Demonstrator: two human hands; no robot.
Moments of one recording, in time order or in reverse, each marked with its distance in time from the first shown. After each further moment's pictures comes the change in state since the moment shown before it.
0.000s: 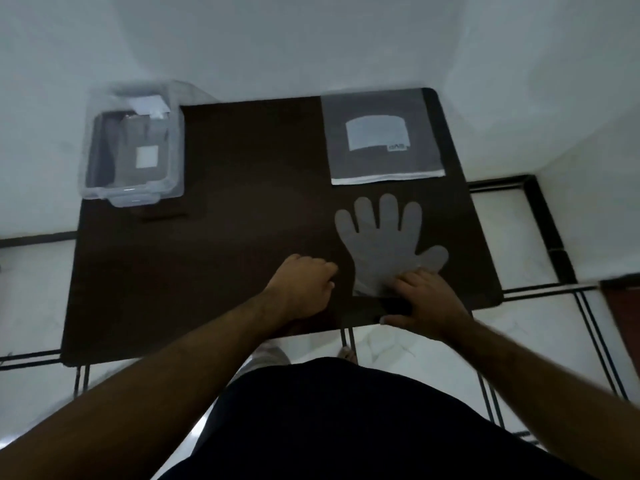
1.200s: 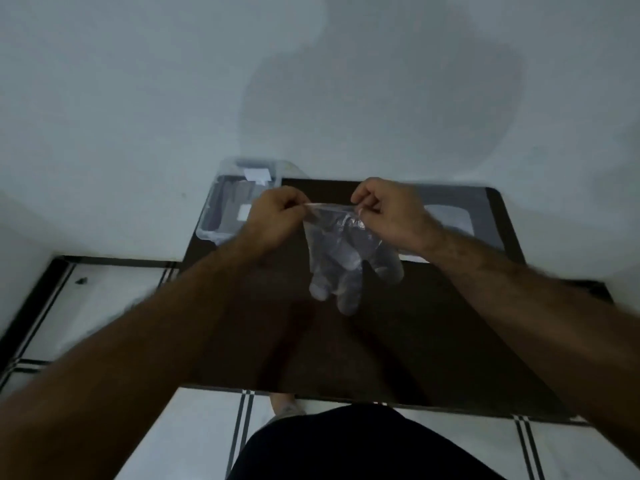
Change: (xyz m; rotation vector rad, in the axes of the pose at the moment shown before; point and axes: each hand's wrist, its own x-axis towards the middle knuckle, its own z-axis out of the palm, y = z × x) left_hand -0.094 -0.129 -0.188 -0.693 0.848 -0.314; right_hand 0.167 -0.184 -0.255 0.478 0.506 -0.276
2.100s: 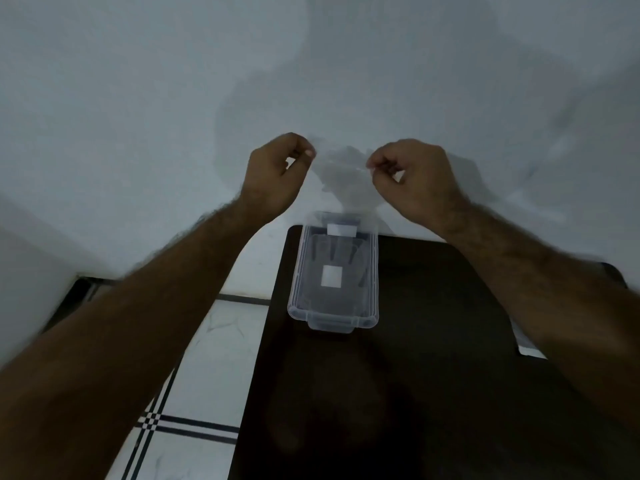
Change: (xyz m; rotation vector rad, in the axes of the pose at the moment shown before) left_hand 0.213 -0.110 -0.233 0.028 0.280 0.383; right_hand 0.271 -0.138 0.100 -0.137 0.238 -0.328
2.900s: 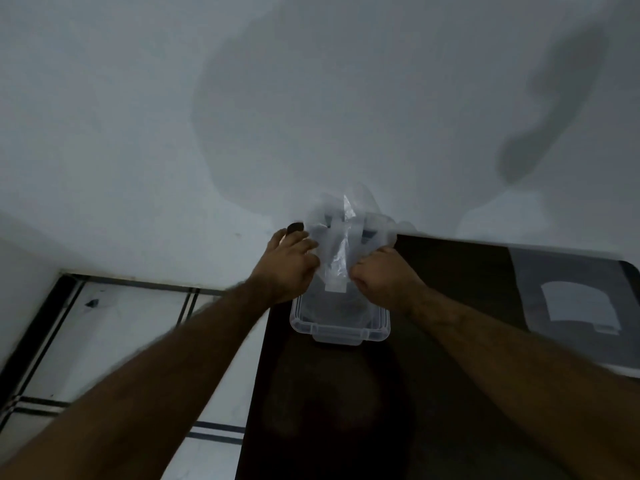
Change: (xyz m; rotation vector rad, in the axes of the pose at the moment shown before) left_hand -0.097 -0.125 0.076 0.686 -0.677 0.174; right_hand -0.111 0.073 0.155 -0.426 -0.600 -0.183
